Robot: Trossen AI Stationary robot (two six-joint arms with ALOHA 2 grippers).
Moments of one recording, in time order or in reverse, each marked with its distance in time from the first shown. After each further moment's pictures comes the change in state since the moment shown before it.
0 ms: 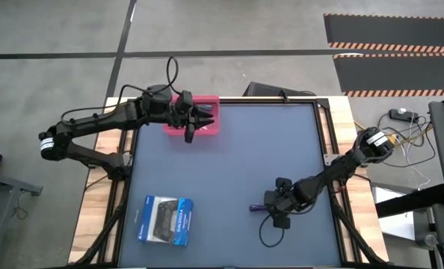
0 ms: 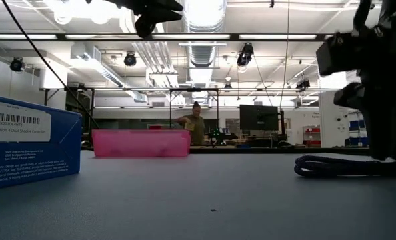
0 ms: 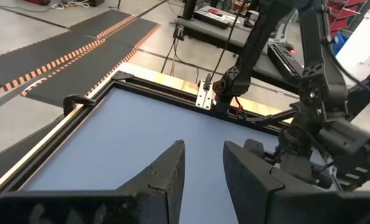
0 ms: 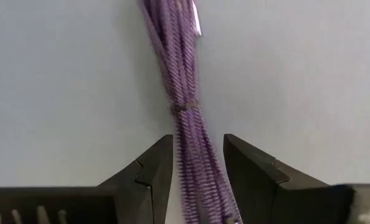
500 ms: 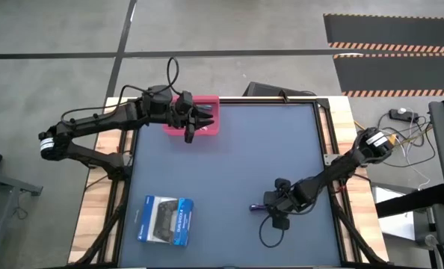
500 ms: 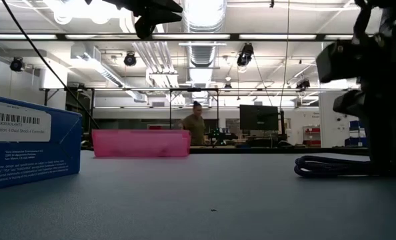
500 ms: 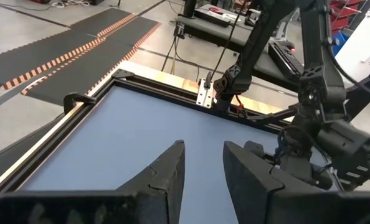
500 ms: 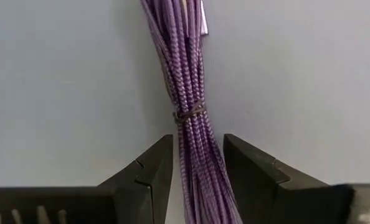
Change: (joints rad) left arm 0.000 0.000 -0.008 0.002 0.000 0.001; right arm 0.001 0.019 -0.021 0.060 0.000 -0.001
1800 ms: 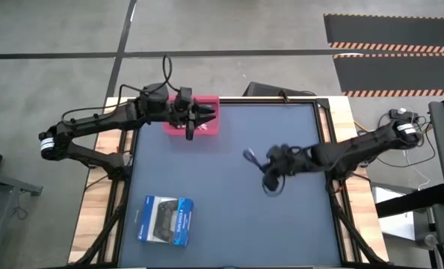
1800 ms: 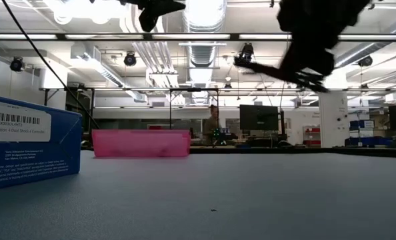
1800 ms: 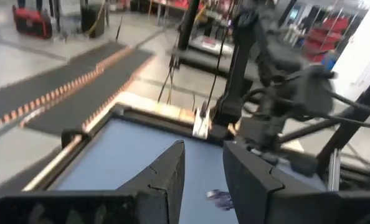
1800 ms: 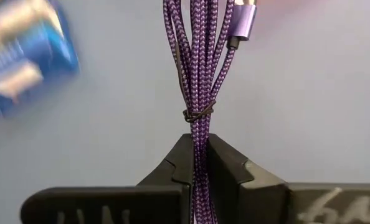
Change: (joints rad) left arm 0.001 0.002 -0.001 0.128 0.000 0.000; right arm -0.328 -0.421 -0.026 0.054 0.187 0.048
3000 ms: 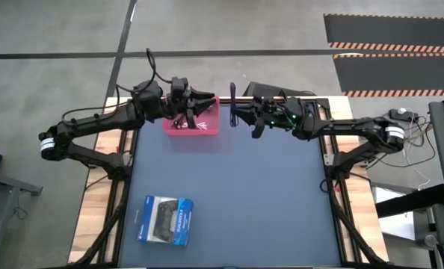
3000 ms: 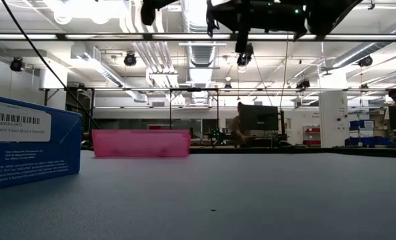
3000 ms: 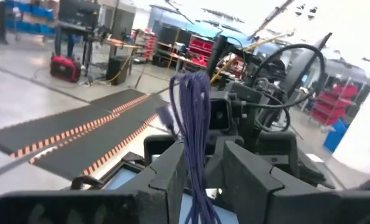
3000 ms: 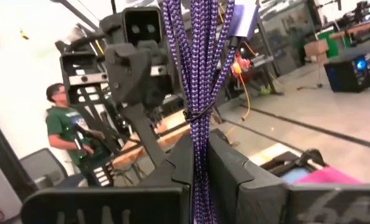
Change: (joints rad) left arm 0.014 -0.001 -0.014 0.242 -0.120 -0.108; right arm -0.546 0.197 0.024 1.255 -0.487 -0.268
